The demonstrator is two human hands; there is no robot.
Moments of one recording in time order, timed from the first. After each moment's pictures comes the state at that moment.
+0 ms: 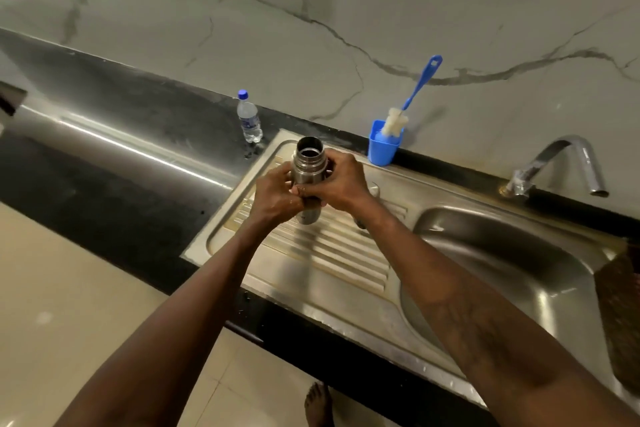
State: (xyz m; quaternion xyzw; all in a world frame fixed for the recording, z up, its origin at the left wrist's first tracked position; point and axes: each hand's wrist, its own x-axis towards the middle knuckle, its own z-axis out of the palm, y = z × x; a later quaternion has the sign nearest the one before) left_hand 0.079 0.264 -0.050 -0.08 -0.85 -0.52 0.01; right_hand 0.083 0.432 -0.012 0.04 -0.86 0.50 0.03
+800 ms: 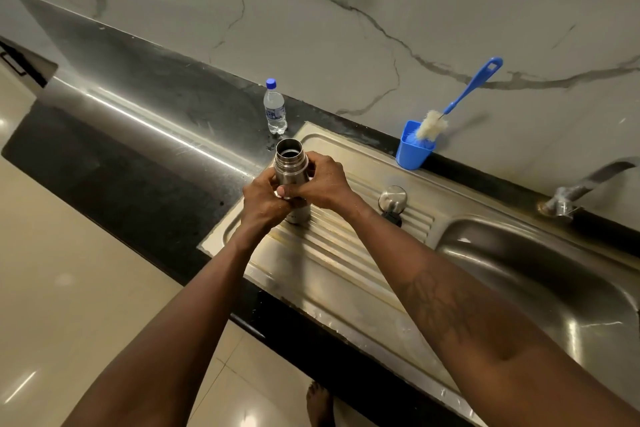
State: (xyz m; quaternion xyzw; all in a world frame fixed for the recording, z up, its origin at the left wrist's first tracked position) left_hand 0.068 0.209 -0.089 0.01 -0.87 -0.49 0.09; right_hand 0.039 0.363 -0.045 0.10 -0.87 0.47 -0.06
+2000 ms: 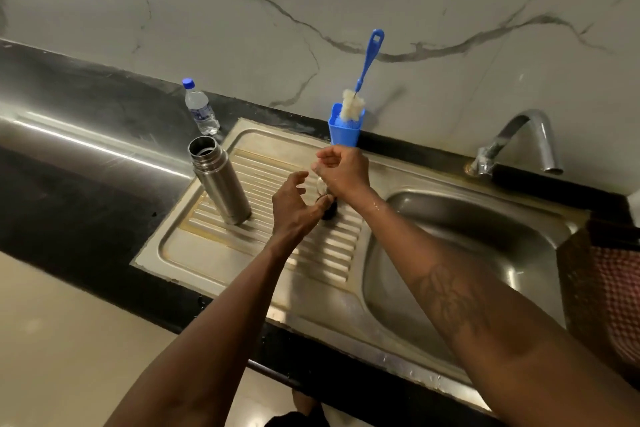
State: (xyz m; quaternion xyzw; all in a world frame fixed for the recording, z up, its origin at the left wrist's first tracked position) left_hand 0.092 0.390 -0.117 0.00 -0.88 -0.47 0.05; right_hand 0.062 0.521 -0.058 -0.09 -0.84 0.53 0.03
